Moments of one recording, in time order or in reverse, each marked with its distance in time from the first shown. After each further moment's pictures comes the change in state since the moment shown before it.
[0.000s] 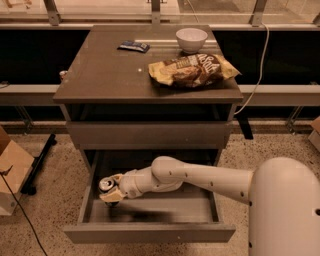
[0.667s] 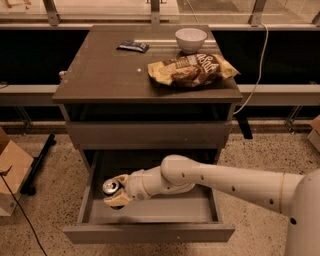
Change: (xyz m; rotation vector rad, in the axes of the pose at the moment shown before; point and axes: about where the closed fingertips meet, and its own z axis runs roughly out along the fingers) arm -0.032 0.049 -0.057 0.011 0.022 -0.058
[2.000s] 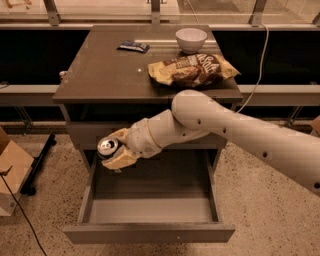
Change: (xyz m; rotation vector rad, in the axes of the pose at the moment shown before) arm -0.171 0.020 -0.126 -0.057 0.058 -0.239
